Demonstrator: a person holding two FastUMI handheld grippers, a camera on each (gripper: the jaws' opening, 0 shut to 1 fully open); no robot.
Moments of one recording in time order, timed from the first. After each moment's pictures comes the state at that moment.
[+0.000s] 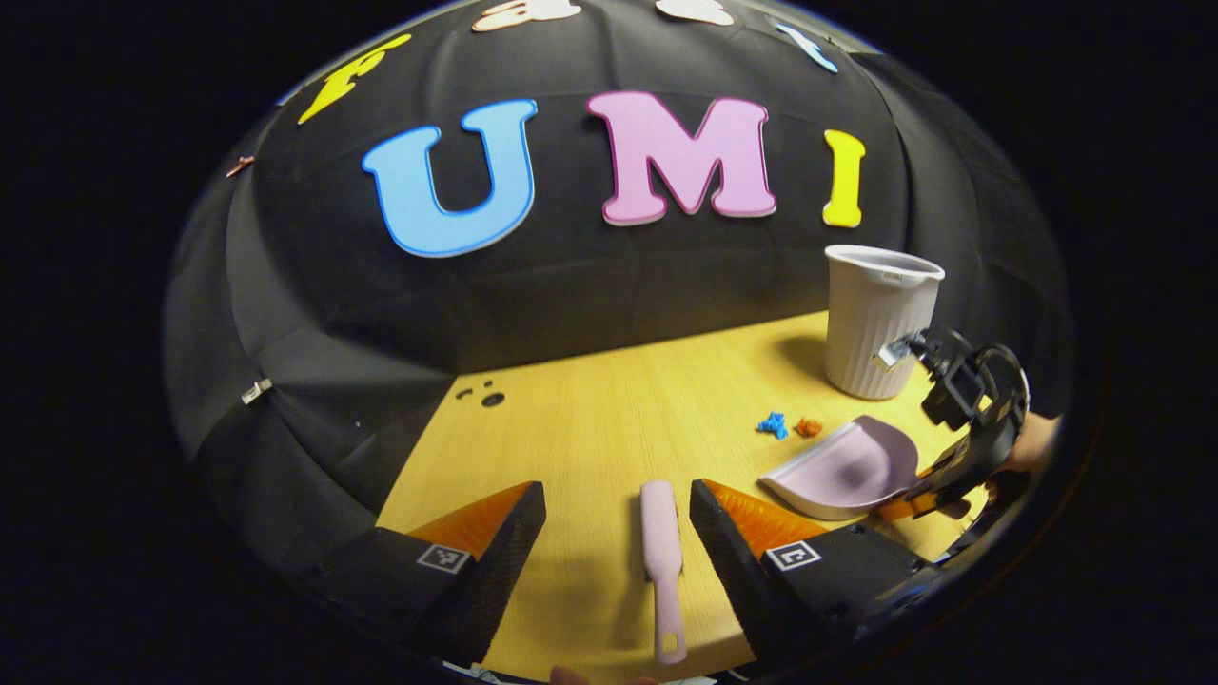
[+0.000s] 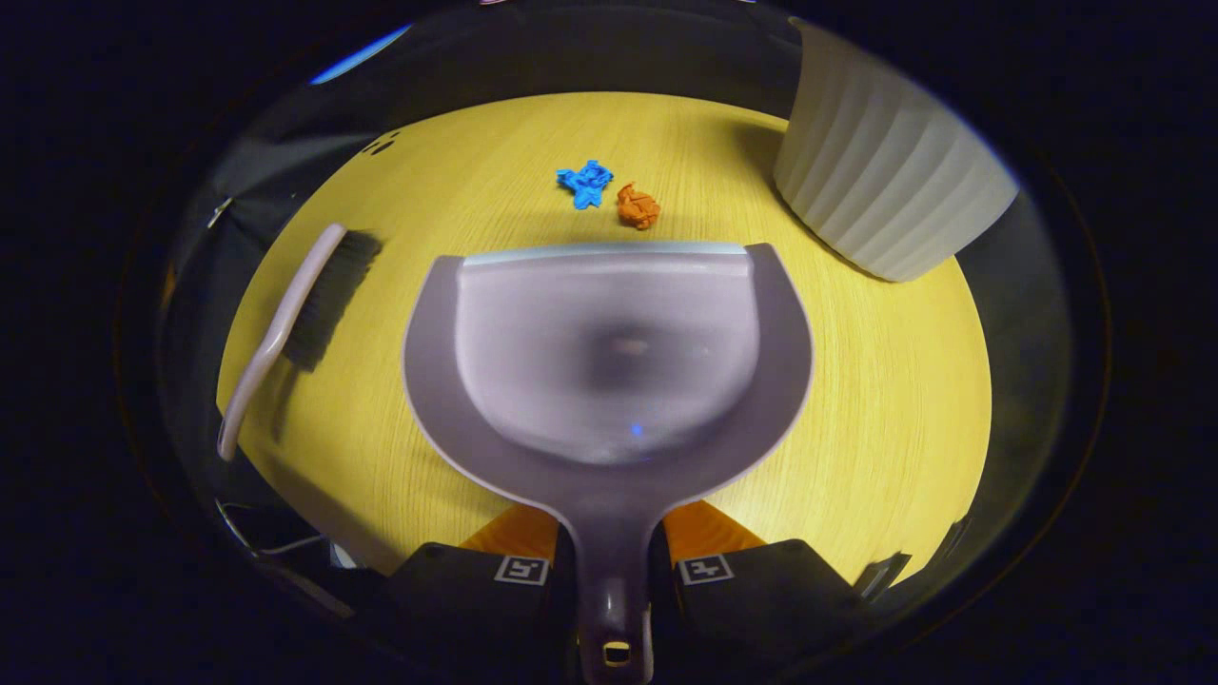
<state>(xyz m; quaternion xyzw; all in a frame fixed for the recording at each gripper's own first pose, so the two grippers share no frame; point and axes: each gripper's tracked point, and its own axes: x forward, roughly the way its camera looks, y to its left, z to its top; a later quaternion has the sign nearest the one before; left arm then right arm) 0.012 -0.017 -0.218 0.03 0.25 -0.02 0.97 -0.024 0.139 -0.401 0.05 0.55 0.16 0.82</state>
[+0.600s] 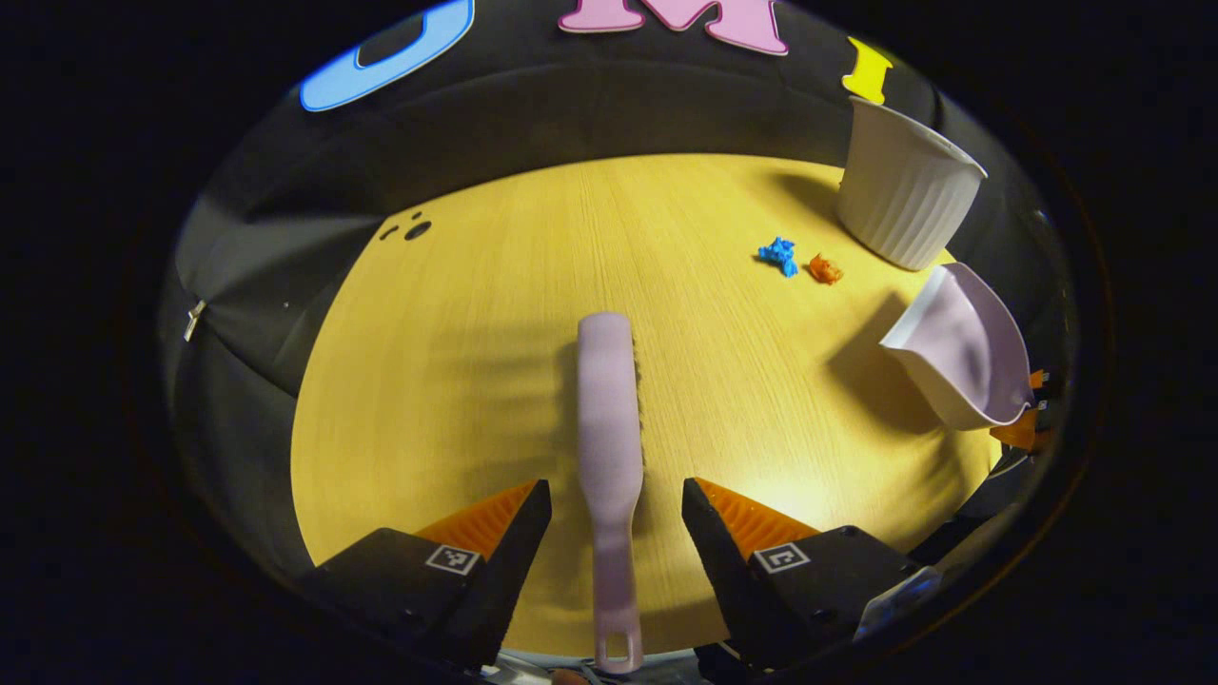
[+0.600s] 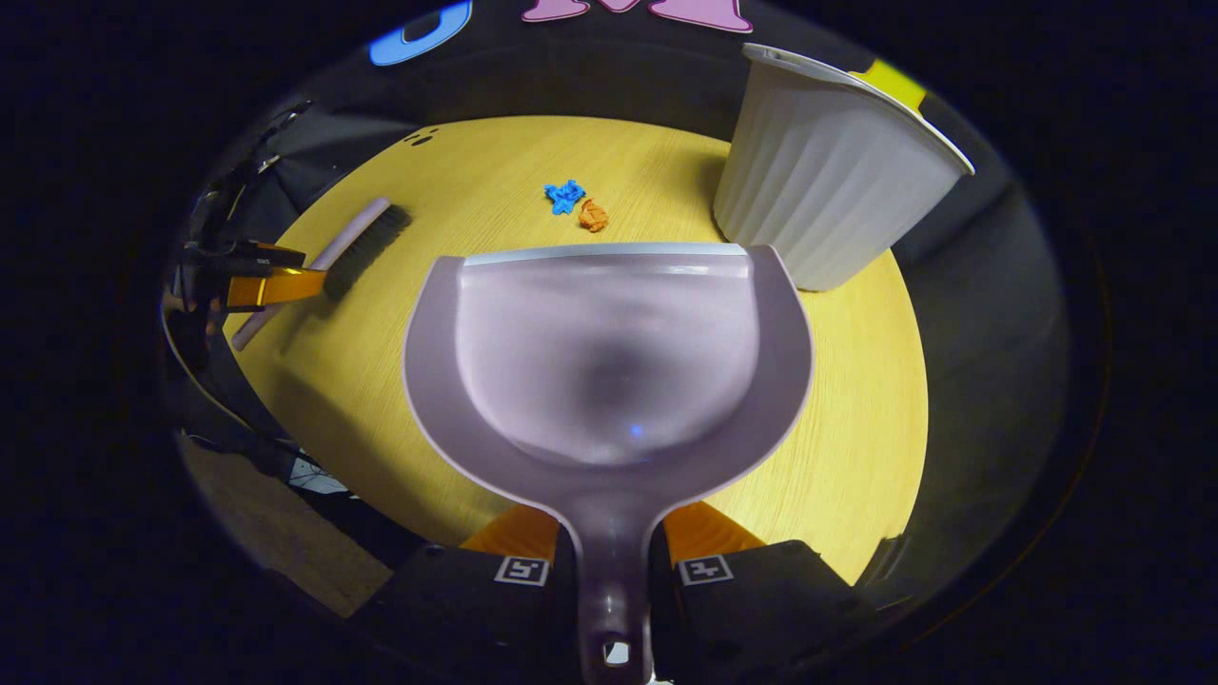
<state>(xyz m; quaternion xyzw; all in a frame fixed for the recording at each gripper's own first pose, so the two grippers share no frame) 0.011 -0.051 -0.355 0.02 0.50 -0.05 0.86 -0.070 0.051 -0.375 0.00 0.52 0.17 0.84</state>
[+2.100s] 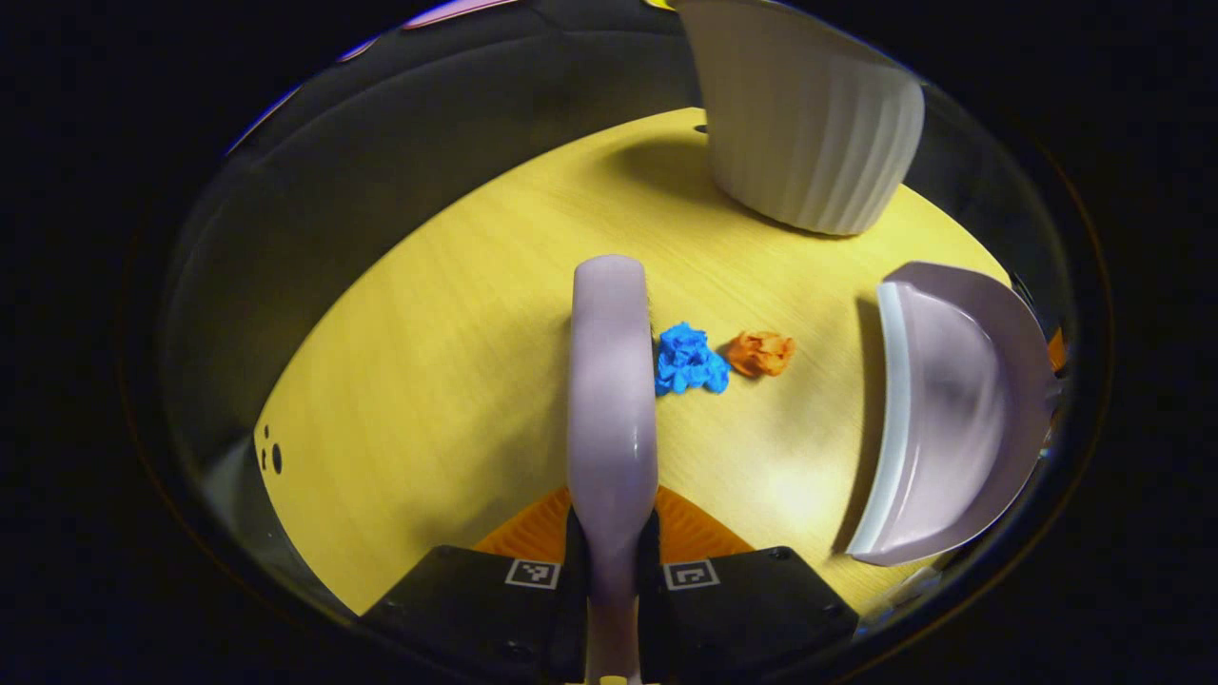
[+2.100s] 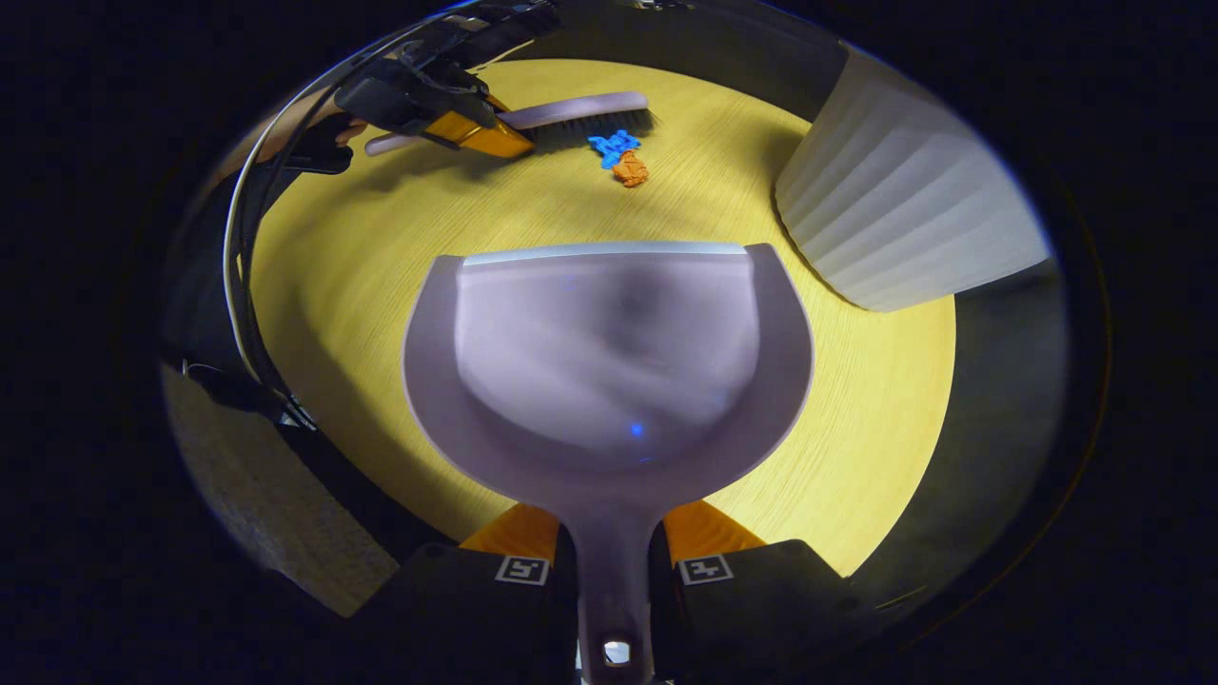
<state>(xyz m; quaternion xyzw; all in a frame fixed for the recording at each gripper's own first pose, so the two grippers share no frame) 0.185 -0.198 -0.362 0.21 0.46 -0.28 0.82 -0.051 0.045 -0.390 -0.09 0.59 0.25 0.77</state>
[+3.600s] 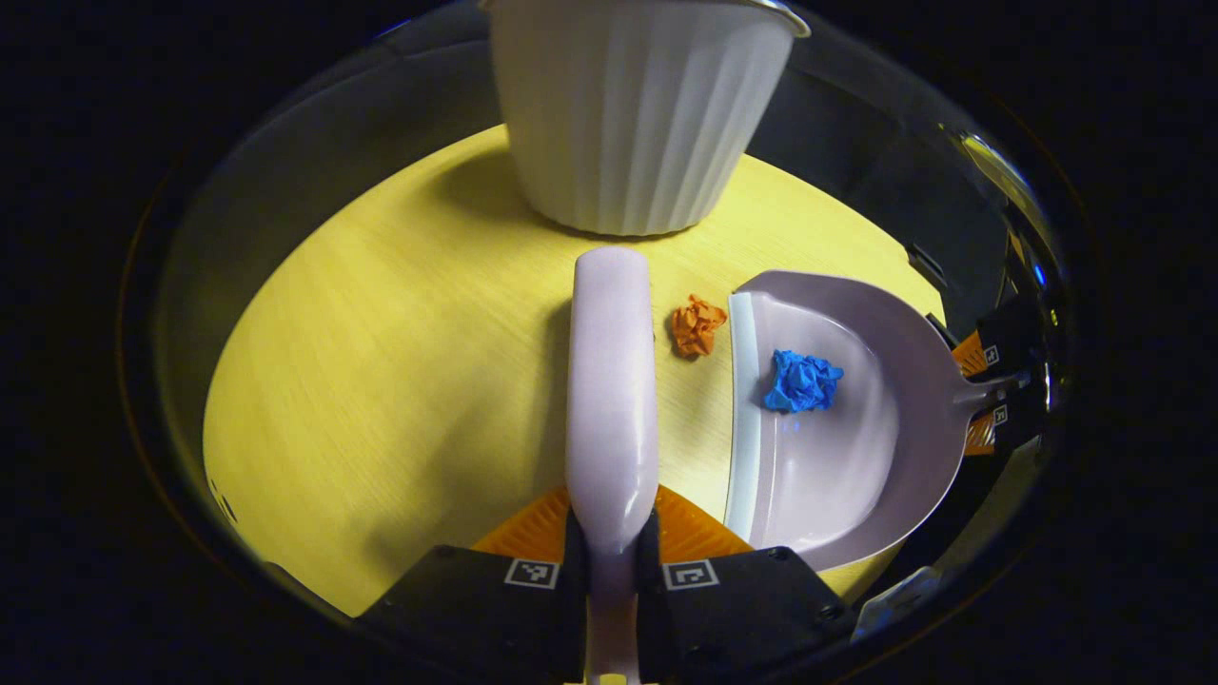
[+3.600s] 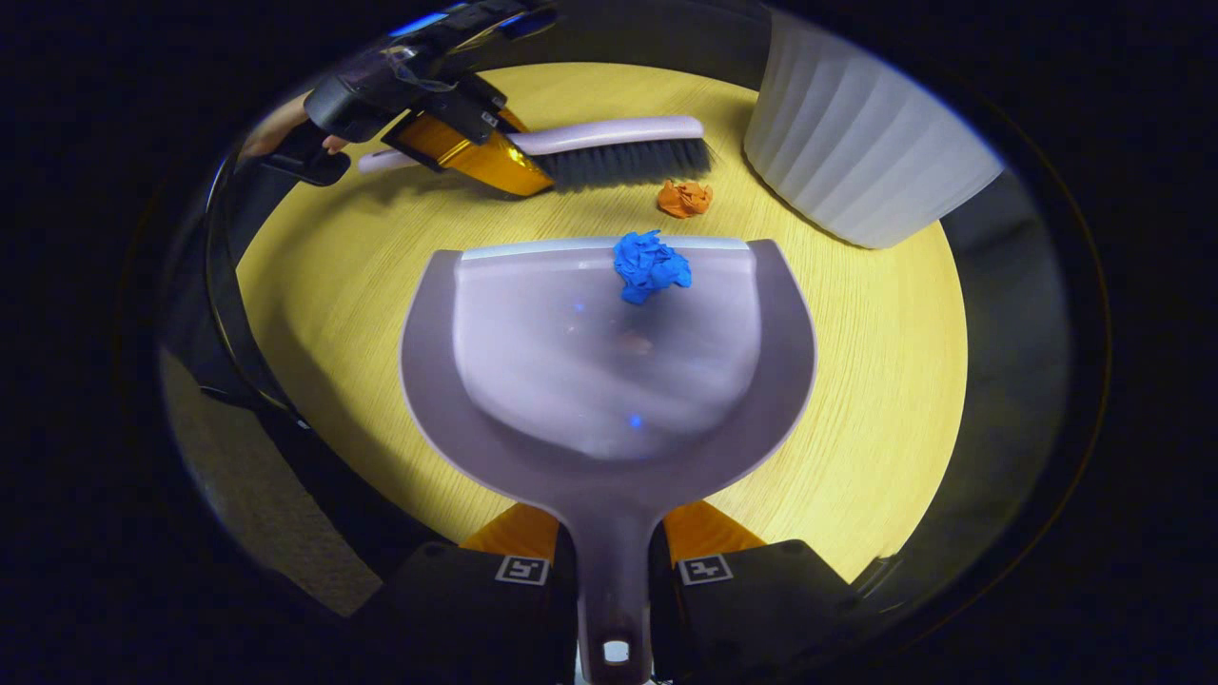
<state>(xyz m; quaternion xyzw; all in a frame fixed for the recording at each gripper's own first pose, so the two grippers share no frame) 0.151 -0.288 -0.357 0.22 0.47 -0.43 0.75 -0.064 0.043 -0.408 -0.04 0.58 0.23 0.78</state>
